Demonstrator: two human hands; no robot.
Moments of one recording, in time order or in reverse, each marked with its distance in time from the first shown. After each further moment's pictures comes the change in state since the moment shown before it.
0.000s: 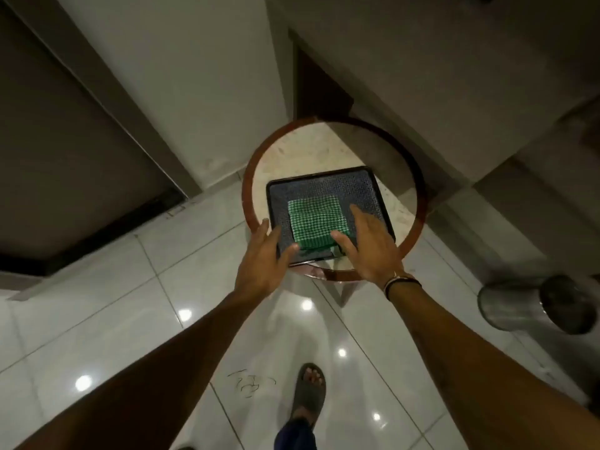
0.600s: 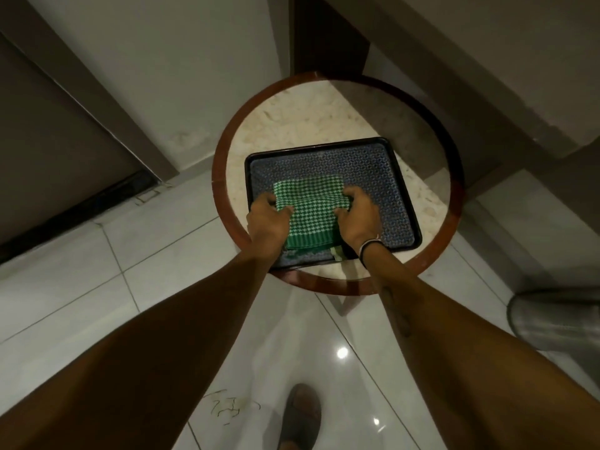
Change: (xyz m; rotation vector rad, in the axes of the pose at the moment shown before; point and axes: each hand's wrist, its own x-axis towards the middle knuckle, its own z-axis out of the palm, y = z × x) left_hand 0.174 -0.047 0.128 -0.467 0.264 -0.454; right_hand 0.155 0.072 0.130 0.298 0.150 0.284
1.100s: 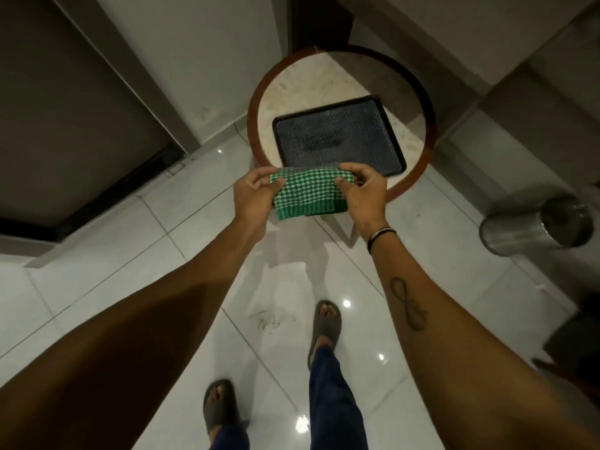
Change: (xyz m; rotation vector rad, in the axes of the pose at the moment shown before) left_hand -0.166 -0.001 -0.206 -0.434 -0.235 -0.022; right_hand -0.243 -0.080 -0.054 0.531 0.142 0.037
